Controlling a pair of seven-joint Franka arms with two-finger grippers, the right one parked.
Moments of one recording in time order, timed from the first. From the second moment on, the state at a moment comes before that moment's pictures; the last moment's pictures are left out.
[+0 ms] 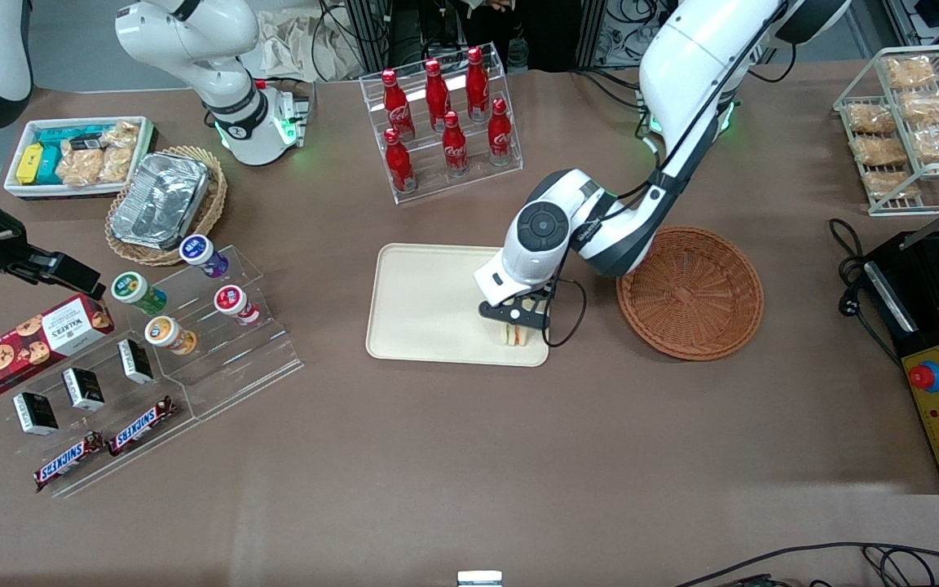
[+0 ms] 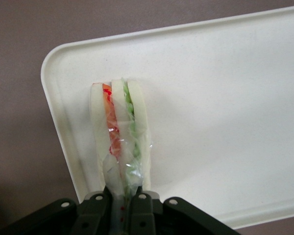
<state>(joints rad) -0.41 0.57 -0.35 -1.80 0.10 2.30 -0.54</state>
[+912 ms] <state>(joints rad) -0.30 0.32 -0.30 -1.77 0.13 2.00 -0.74</state>
